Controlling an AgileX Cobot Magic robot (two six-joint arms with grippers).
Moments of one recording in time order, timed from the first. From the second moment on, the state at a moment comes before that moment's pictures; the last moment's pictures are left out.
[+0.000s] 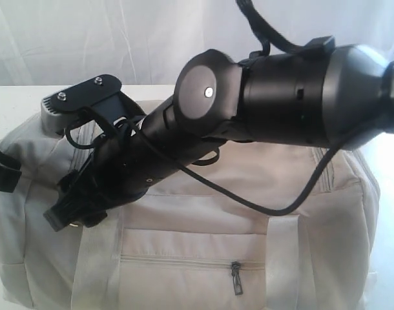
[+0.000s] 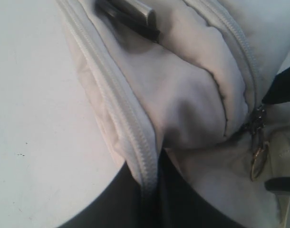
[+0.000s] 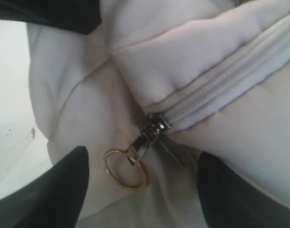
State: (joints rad) left arm -0.21 0.98 -0.79 -0.11 0.78 0.15; right arm 0.76 1.72 -1.26 0.63 0.51 -0.54
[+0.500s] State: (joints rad) left arm -0.21 0.98 -0.79 -0.11 0.78 0.15; right arm 0.76 1.74 -1.28 0.63 0.45 -0.53
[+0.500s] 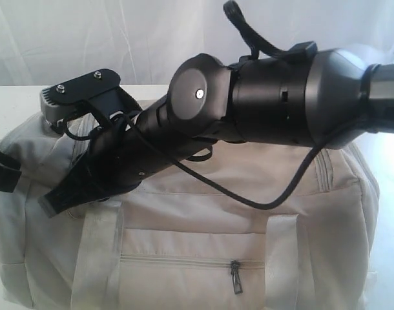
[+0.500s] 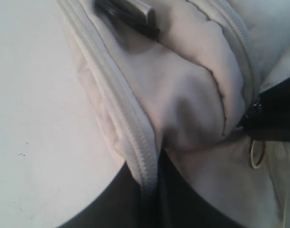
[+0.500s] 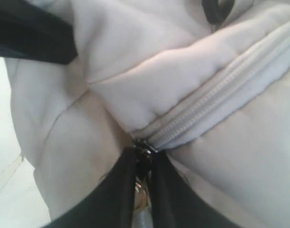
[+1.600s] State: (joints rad) left arm -0.21 0.98 -0.77 -0.26 0.78 0.28; right arm 0.76 1.67 -1.34 0.35 0.73 -0.40
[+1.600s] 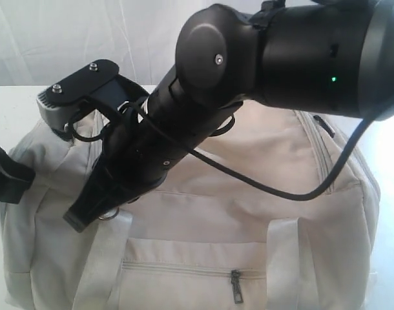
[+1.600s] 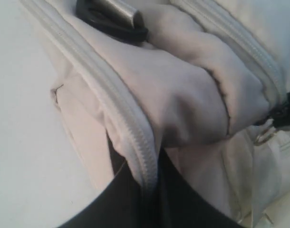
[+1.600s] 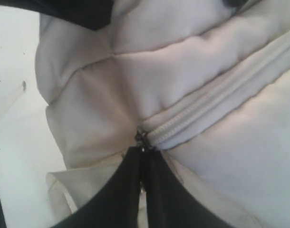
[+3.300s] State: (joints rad) left arm -0.21 0.98 -0.76 -0.47 0.80 0.59; right arm 0.76 1.64 -1.37 0.18 0.79 -0.32
